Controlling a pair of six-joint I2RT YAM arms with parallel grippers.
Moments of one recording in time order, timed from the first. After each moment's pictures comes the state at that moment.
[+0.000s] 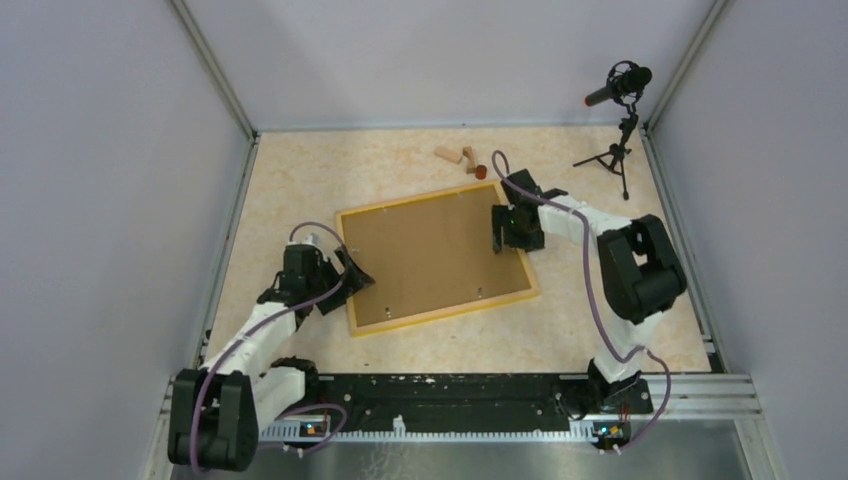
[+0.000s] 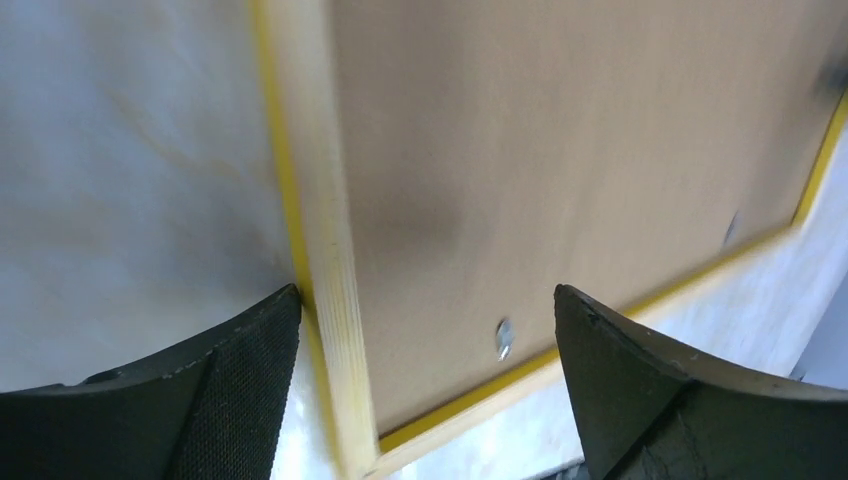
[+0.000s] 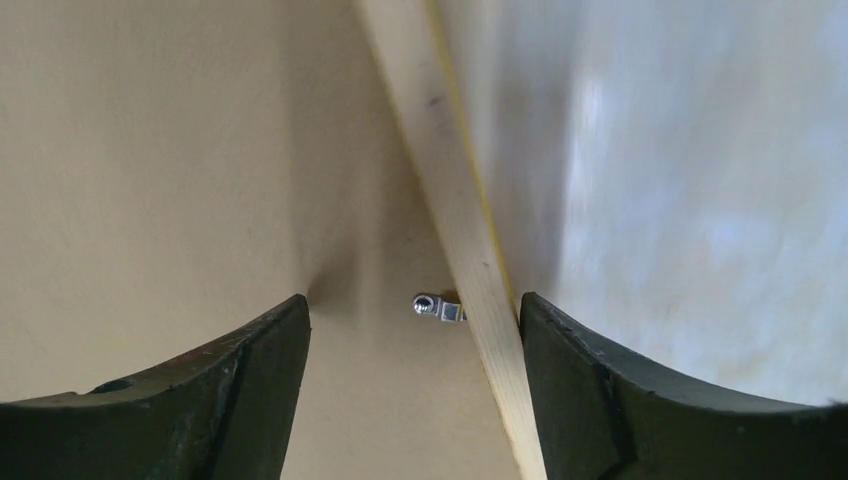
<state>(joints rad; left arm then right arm) -0.13 1.00 0.38 -0.22 0.28 -0.72 0.44 1.82 1.20 -0.53 0.05 0.40</state>
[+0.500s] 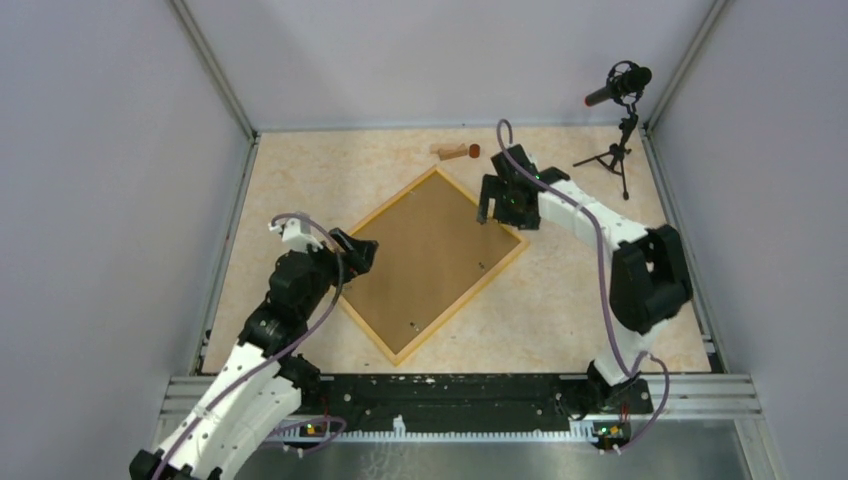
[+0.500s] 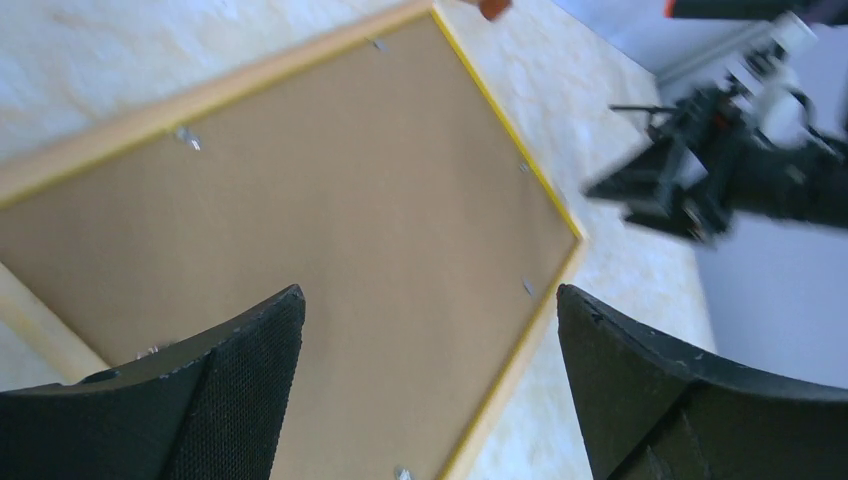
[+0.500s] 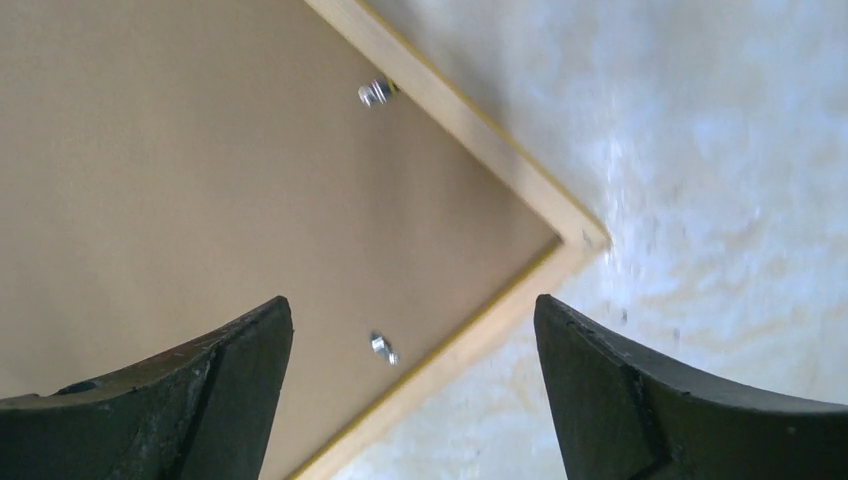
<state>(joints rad) -0.41 0.48 0.45 -0.23 -0.04 -0.76 0.50 1.82 1.46 -0.68 0.18 0.52</state>
